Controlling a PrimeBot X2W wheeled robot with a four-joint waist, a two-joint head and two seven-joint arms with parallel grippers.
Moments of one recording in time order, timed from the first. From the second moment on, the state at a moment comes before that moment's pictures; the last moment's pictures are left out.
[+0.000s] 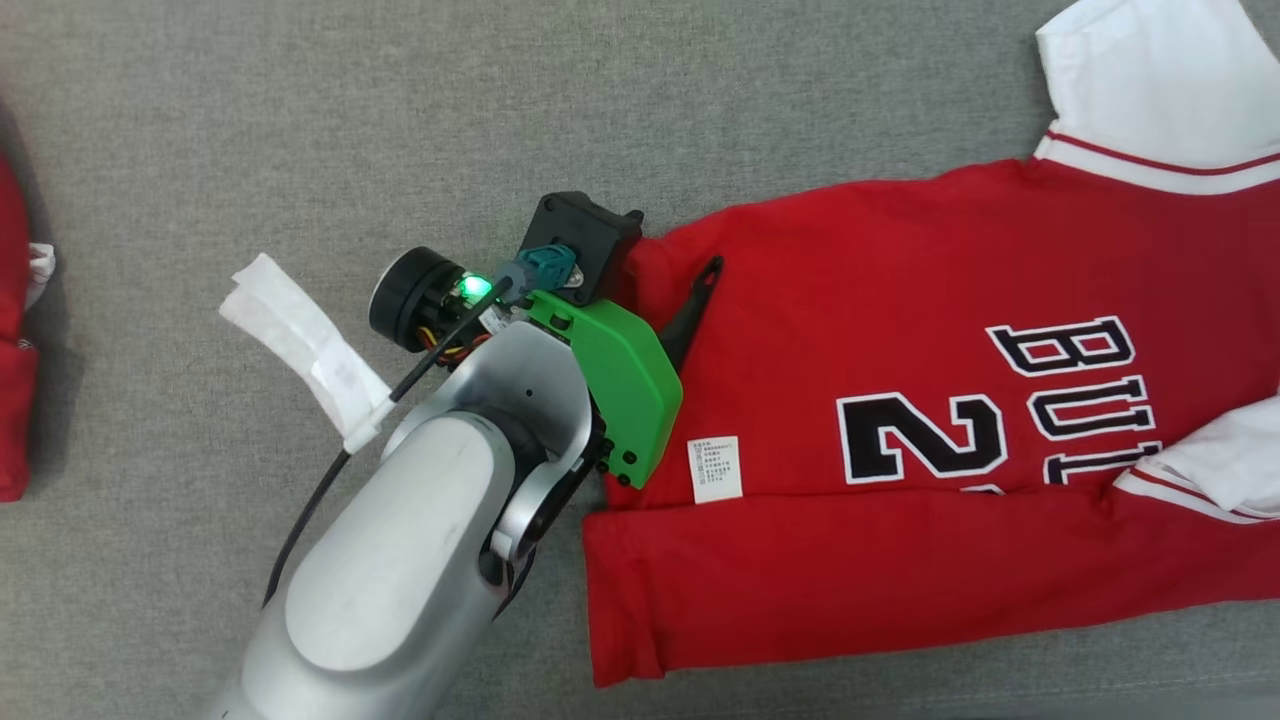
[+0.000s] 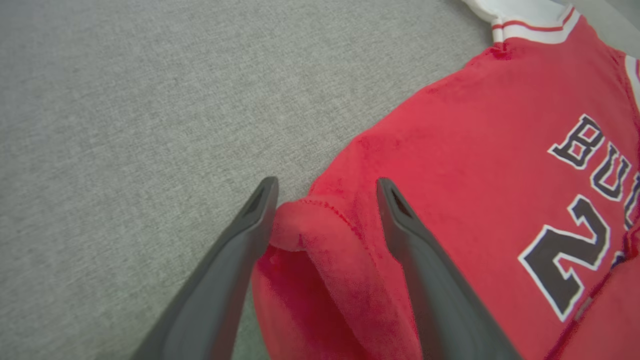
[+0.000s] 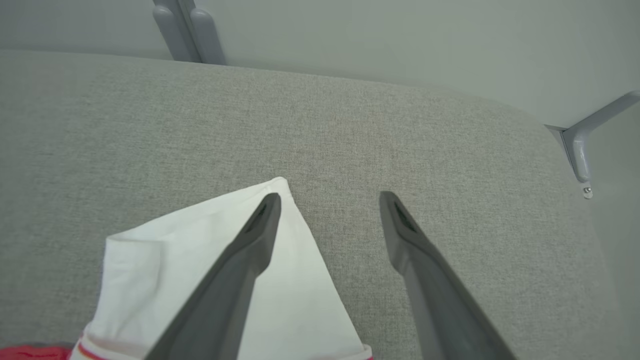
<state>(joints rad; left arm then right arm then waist) -0.63 0.13 -0.62 0.02 -0.41 0.00 0.50 -0.83 -0.59 0.01 0.25 0.42 0.13 0.61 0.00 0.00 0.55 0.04</state>
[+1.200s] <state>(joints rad) -0.66 0.20 -0.58 -0.02 -0.47 -0.01 0.51 -1.01 -0.62 0.20 0.60 0.51 0.13 0.25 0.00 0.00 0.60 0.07</state>
